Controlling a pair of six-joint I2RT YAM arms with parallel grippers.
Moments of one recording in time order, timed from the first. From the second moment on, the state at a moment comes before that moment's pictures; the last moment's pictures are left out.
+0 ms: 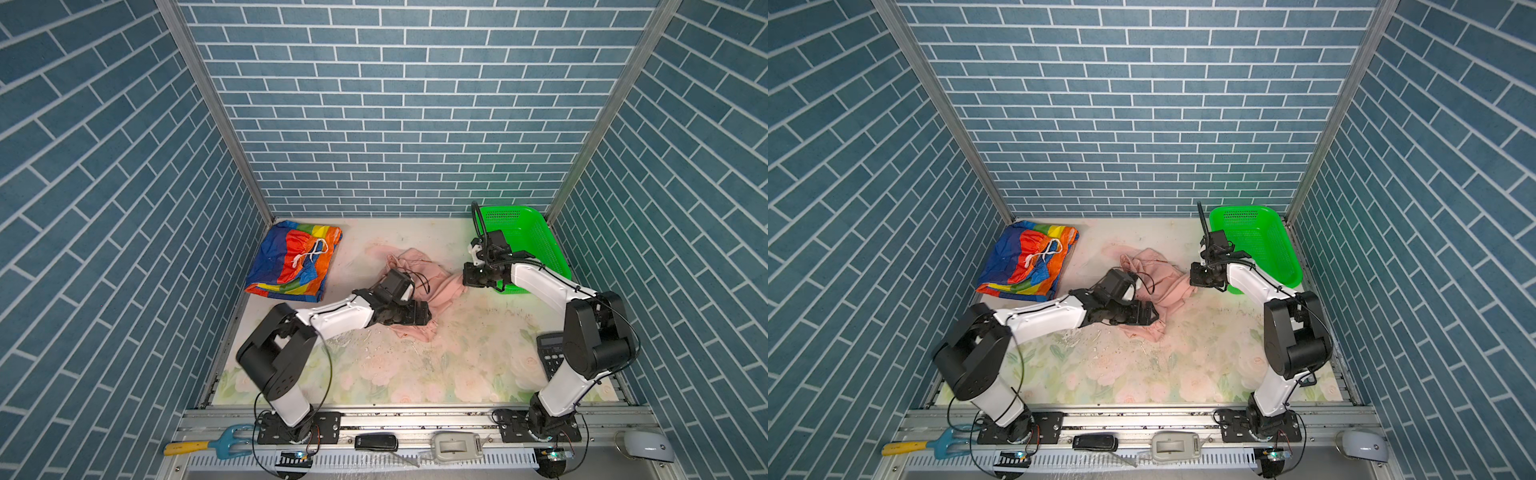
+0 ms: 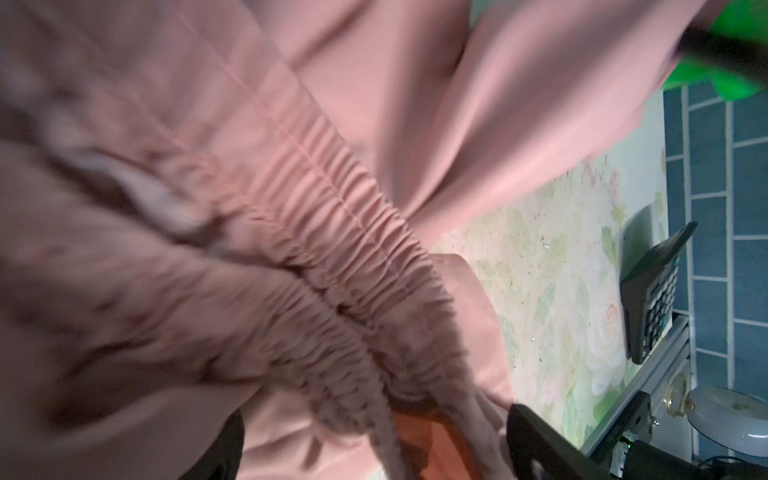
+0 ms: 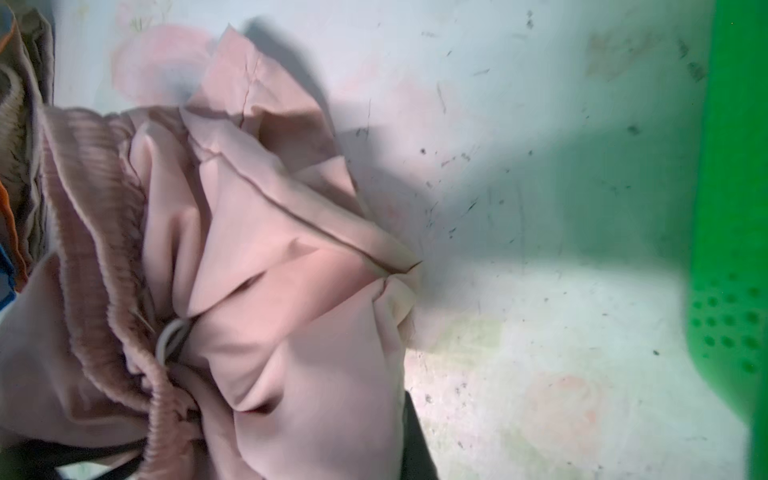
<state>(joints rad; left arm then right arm) -0.66 1.60 1.03 -0.35 0.24 -0.61 0.38 1.69 1.19 -0.58 -0.23 0.30</state>
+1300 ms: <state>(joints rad) -0.38 2.34 2.02 -0.79 0.21 -0.35 0.41 1.53 0.98 -0.54 -0.26 0.29</state>
